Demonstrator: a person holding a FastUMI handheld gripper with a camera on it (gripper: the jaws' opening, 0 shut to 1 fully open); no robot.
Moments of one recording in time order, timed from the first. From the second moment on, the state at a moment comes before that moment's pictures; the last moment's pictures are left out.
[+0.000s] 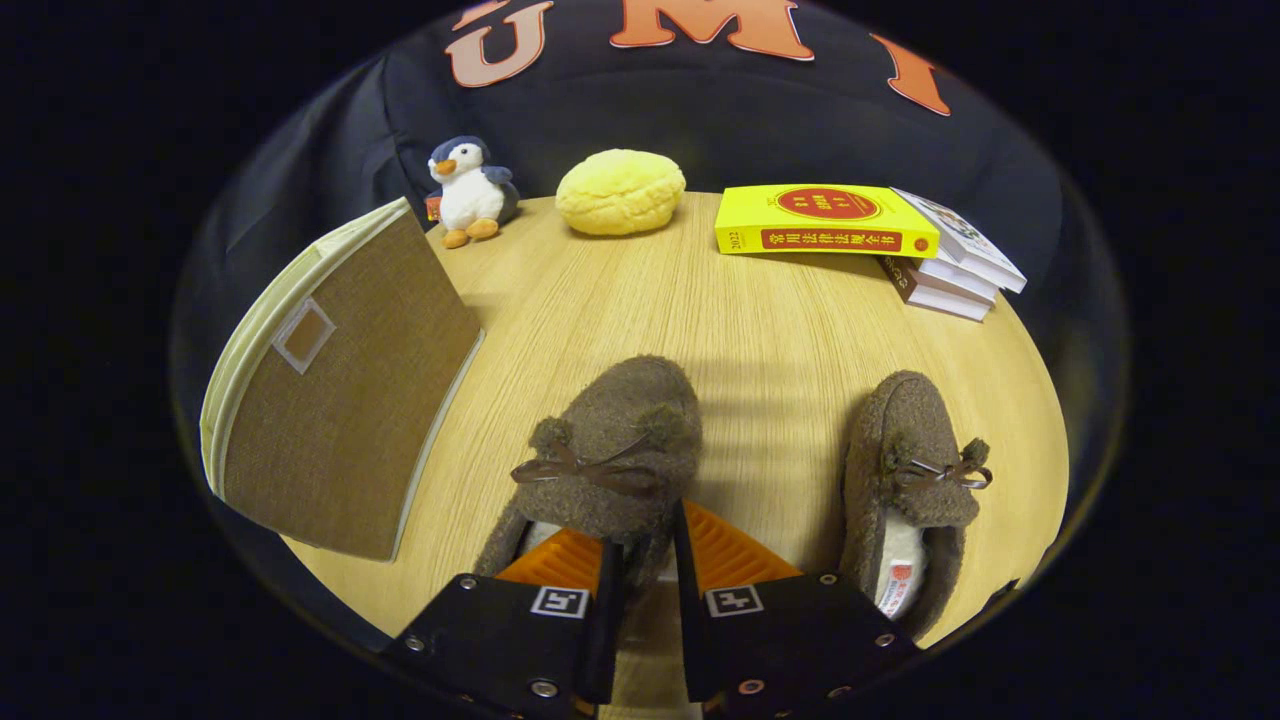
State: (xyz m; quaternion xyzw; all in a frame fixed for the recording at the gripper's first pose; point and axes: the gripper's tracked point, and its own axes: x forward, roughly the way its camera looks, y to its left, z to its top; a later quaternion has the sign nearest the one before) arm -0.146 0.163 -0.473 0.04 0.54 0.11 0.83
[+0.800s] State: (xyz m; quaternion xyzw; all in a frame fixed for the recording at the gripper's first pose) arm -0.077 0.201 -0.342 0.10 0.49 0.10 0.86
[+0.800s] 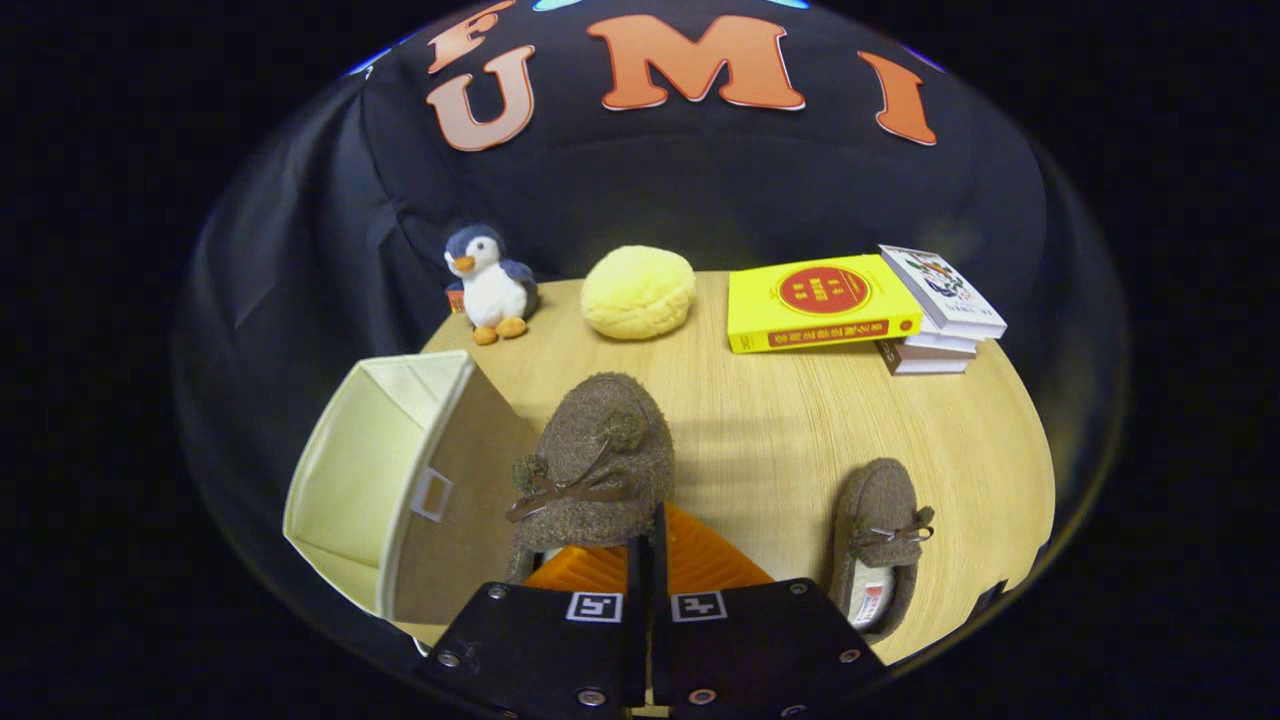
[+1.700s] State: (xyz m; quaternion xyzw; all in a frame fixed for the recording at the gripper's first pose) arm -0.068 0.402 -0.279 0.14 0.53 0.22 0.80
